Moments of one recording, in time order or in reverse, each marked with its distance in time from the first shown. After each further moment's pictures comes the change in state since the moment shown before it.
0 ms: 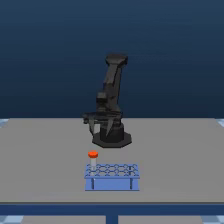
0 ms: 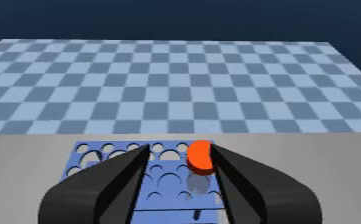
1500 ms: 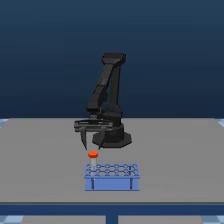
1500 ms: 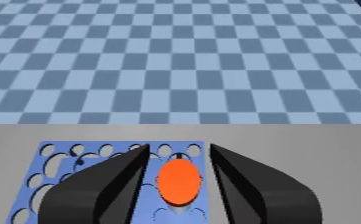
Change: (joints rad) arm -0.081 0.248 -0.214 -0.624 0.002 0.566
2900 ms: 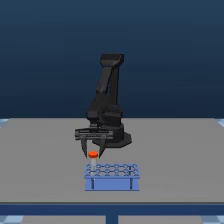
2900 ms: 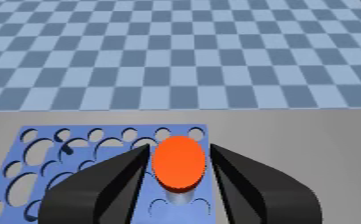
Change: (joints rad) arm 0.001 0.095 0.069 0.468 -0.064 -0.483
